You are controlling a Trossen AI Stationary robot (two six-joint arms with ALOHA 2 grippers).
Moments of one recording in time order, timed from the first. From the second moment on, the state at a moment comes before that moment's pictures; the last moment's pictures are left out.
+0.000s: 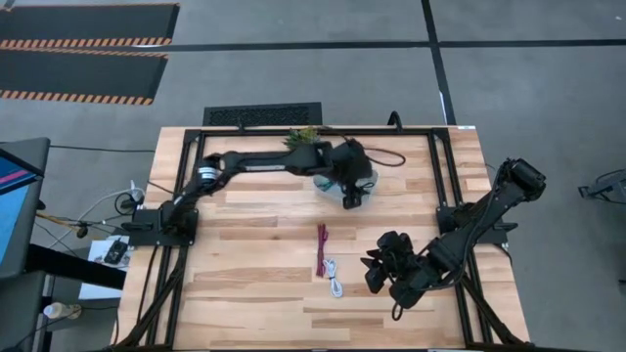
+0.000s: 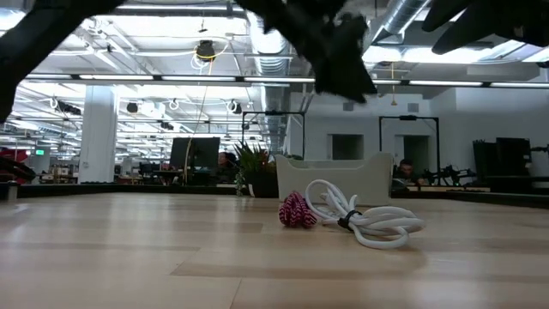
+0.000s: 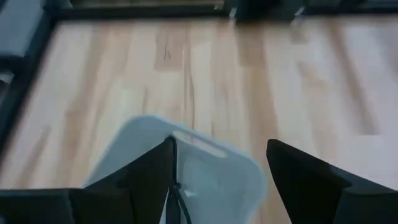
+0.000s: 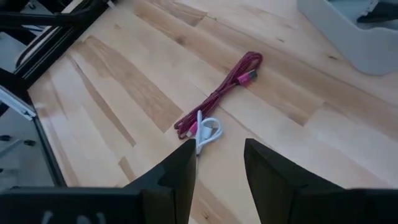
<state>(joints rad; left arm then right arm) 0.19 2.21 2.03 -0.57 0.12 0.15 0.72 1.48 1.09 -0.68 0.73 1.44</state>
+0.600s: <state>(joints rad) 0.02 1.57 1.95 -0.95 0.03 0.17 0.70 1.50 0.98 -0.48 0.73 1.43</state>
